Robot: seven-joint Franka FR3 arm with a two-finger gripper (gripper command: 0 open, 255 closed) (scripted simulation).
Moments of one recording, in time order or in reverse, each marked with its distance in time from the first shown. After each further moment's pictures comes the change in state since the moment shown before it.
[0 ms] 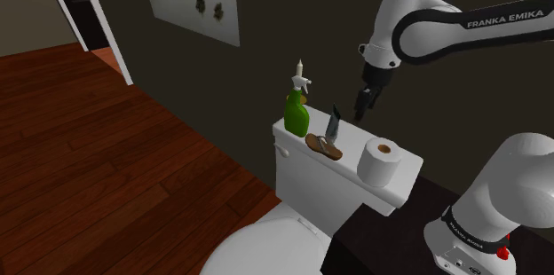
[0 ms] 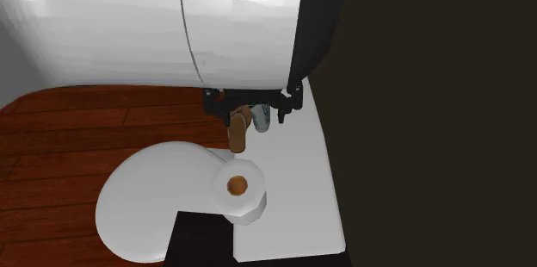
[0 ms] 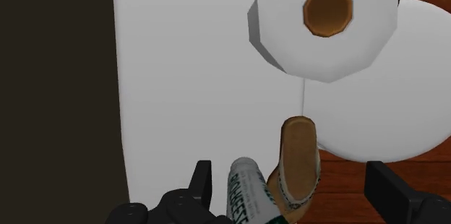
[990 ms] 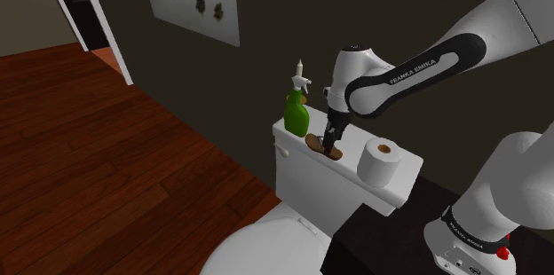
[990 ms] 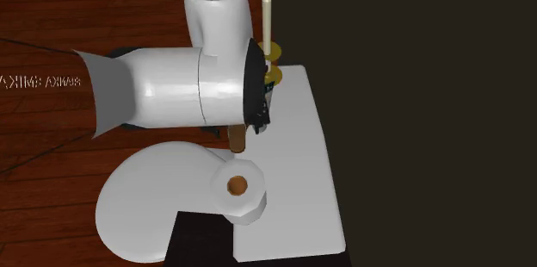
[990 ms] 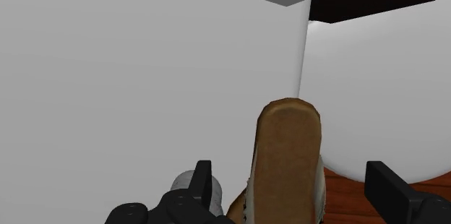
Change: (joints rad) arm 0.059 0.395 0.066 -0.043 0.032 0.415 0.006
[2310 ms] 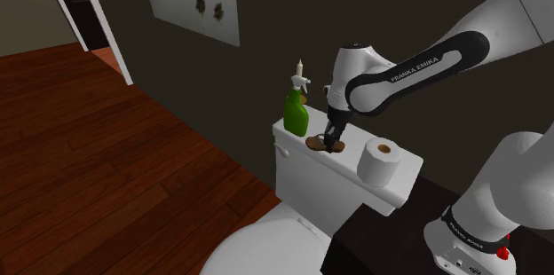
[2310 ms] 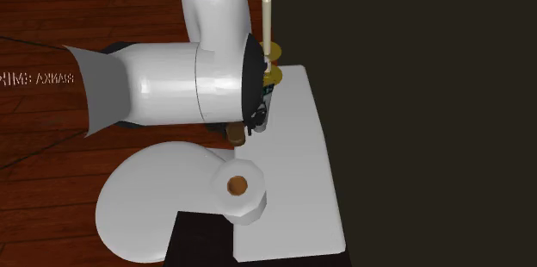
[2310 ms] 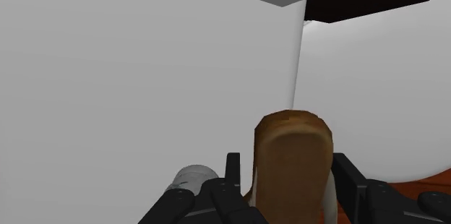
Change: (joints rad) arm 0.001 -0.013 0.002 0.008 0.000 -0.020 0.003
